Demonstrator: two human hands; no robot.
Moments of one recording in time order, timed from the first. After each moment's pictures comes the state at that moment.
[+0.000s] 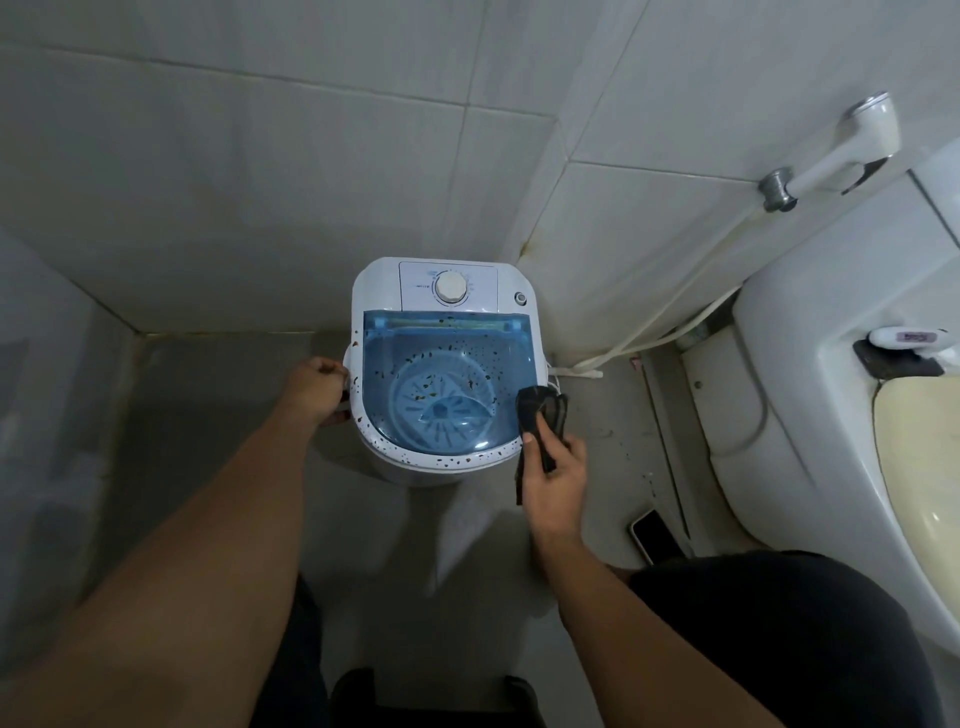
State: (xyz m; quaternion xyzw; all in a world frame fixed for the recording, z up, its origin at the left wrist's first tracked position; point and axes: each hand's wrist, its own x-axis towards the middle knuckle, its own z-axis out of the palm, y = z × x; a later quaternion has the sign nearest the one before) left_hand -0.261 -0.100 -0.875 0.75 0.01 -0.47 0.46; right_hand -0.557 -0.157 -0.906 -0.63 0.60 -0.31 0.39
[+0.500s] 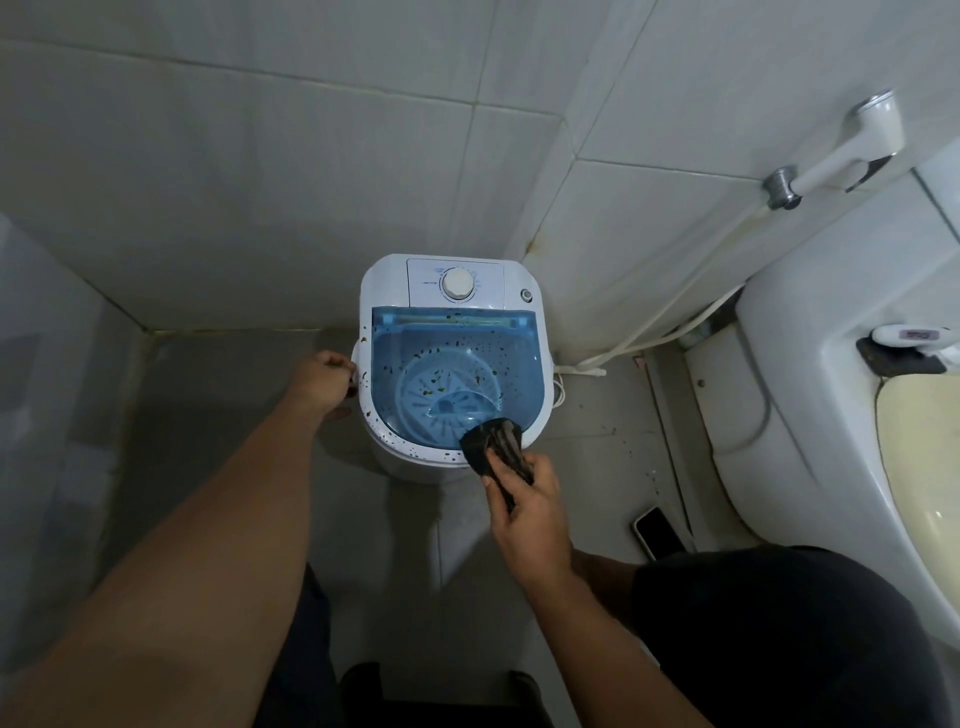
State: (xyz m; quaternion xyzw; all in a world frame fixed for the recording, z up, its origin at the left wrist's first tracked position) left_hand -0.253 -0.098 -0.884 0.77 -0.01 -0.46 0.45; right_hand -0.562 -0.107 -0.899 -0.82 0.46 -0.20 0.28
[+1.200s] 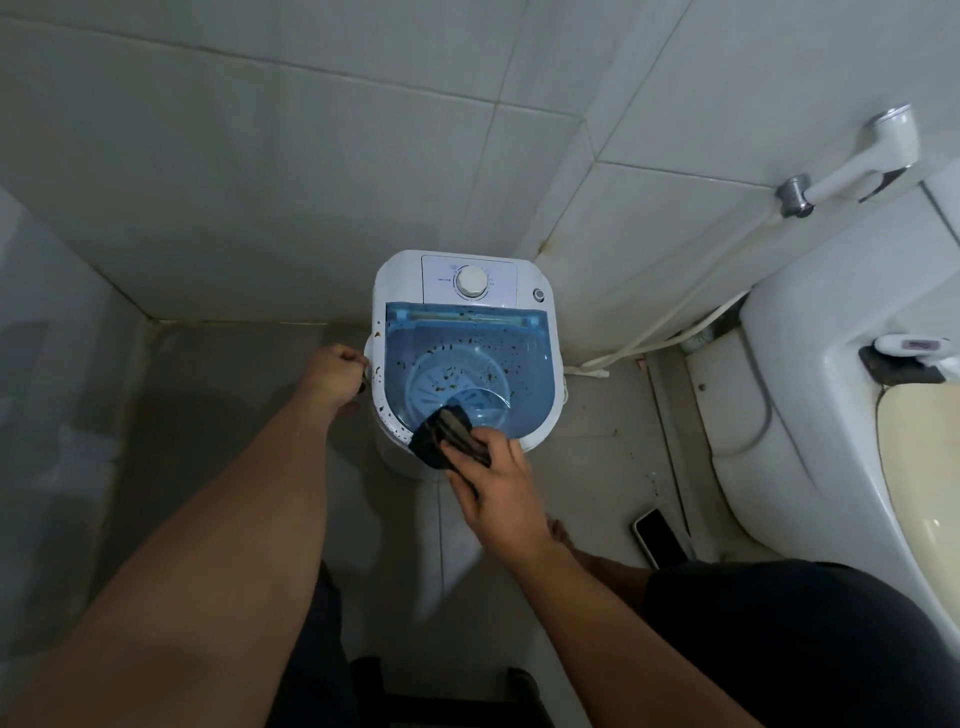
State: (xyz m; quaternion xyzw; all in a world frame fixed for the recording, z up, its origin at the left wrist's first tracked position) left_hand -0.247 -0.094 -0.887 0.78 -0.02 -0.46 0.43; right_hand -0.518 -0.109 -0.890 -0.92 0.32 -0.14 0.20
